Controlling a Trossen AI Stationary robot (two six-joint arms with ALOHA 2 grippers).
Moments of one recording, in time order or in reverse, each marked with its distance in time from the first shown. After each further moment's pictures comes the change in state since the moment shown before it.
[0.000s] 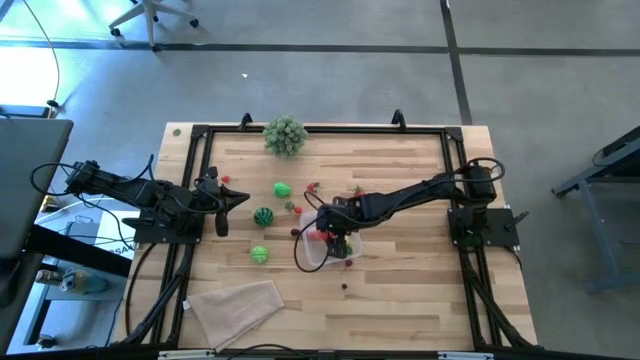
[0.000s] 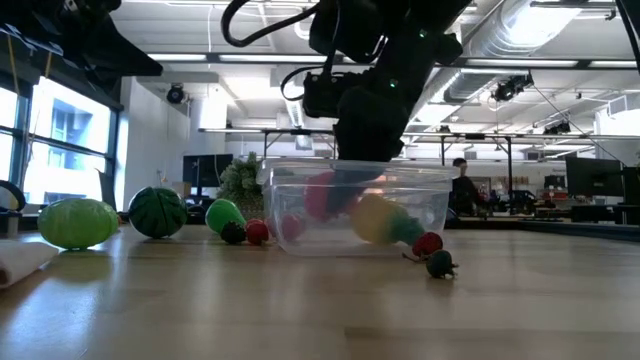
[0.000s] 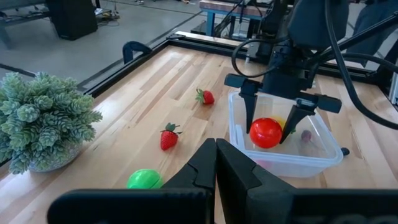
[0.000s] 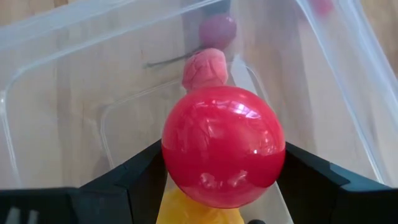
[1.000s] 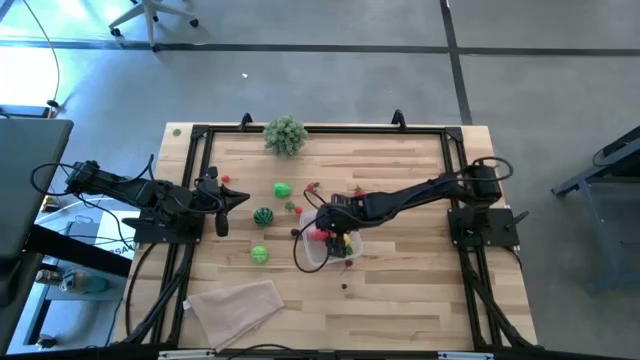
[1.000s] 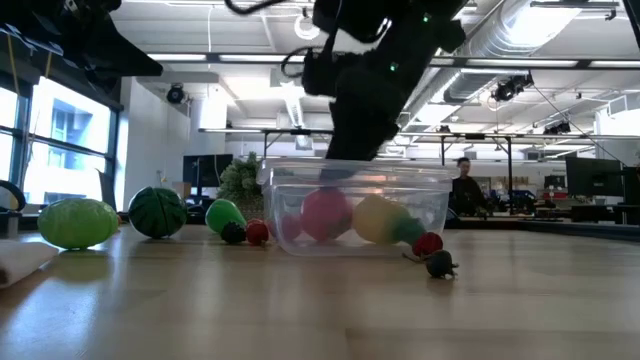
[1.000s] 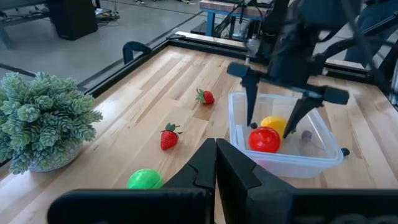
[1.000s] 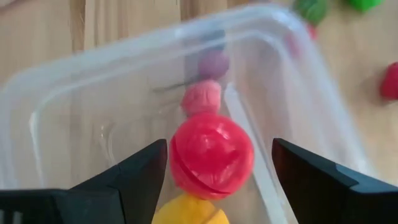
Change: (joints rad) left arm 0.000 0.000 0.000 0.000 0.000 0.000; right arm 0.015 -0.047 -0.002 0.028 0.050 -0.031
